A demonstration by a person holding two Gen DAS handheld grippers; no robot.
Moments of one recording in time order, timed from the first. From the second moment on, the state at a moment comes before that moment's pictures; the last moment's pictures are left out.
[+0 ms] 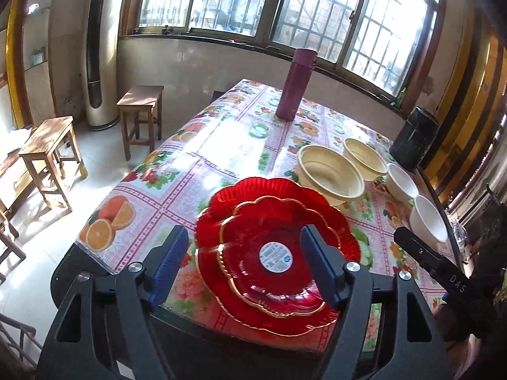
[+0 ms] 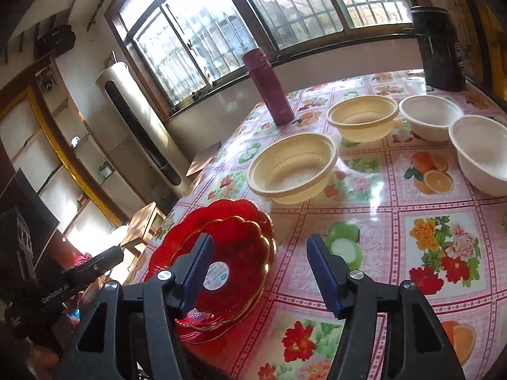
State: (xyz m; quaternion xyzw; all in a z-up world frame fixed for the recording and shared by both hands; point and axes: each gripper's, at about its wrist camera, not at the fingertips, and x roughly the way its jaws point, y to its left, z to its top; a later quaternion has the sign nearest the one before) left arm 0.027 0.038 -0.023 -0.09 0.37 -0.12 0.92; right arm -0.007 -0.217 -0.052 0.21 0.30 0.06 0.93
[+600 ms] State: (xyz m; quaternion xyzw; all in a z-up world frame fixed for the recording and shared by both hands) left arm -0.026 -0.106 -0.007 0.05 0.32 -0.26 0.91; right arm -0.102 -0.334 -0.030 0.23 0.13 -0.01 0.97
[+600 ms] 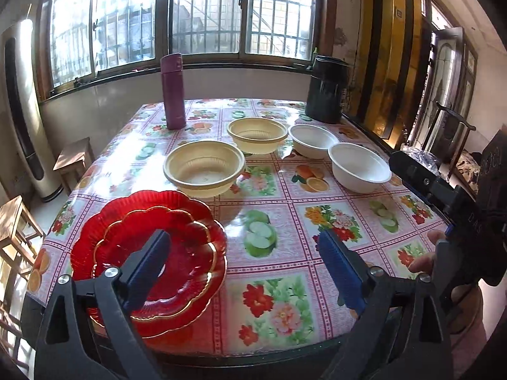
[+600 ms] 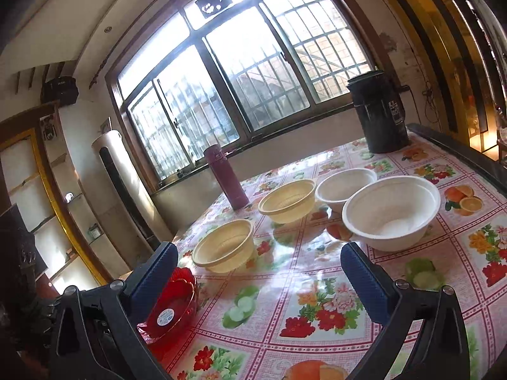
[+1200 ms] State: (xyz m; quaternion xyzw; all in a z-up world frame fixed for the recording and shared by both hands) left arm -0.017 -0.214 -0.026 0.09 0.34 -0.39 0.85; right arm -0.146 -0.454 -0.050 0.30 0.09 -0.13 0.94
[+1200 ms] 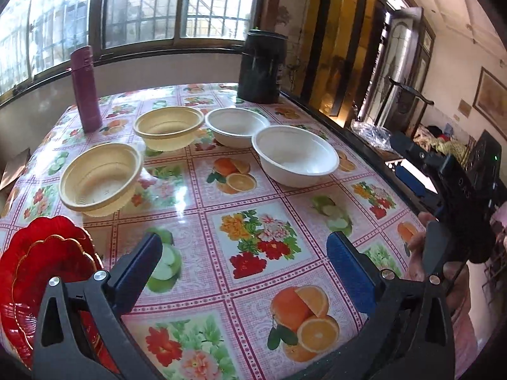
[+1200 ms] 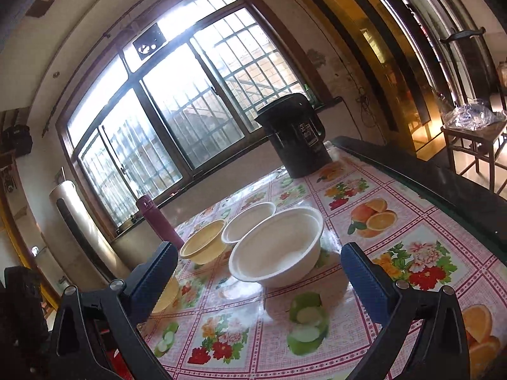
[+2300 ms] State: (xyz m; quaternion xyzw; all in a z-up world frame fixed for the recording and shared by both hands) left arm 0.068 -0.069 0.102 0.23 0.15 0.05 0.96; right arm 0.001 -0.351 0.062 0.24 0.07 0.06 0.97
